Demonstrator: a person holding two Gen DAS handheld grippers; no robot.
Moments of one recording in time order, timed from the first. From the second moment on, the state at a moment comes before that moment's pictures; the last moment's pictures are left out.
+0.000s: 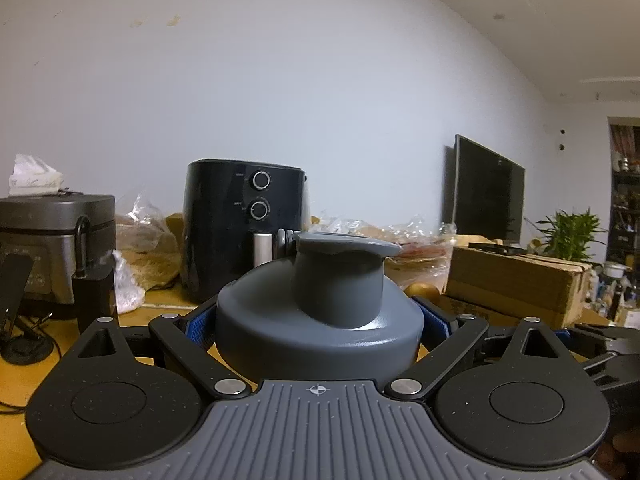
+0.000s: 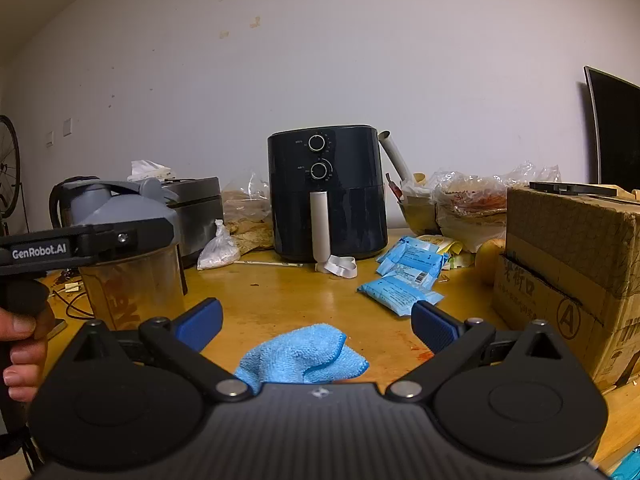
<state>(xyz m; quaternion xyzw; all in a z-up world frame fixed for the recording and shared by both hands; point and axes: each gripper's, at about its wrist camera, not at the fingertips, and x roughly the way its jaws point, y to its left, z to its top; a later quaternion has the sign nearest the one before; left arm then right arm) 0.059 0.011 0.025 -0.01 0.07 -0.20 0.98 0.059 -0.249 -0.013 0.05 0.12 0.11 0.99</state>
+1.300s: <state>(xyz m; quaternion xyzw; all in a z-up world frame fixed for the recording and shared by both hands) 0.051 0.007 0.027 0.01 0.05 -0.17 0.98 0.056 -0.249 -0.013 0.05 0.12 0.11 0.99</state>
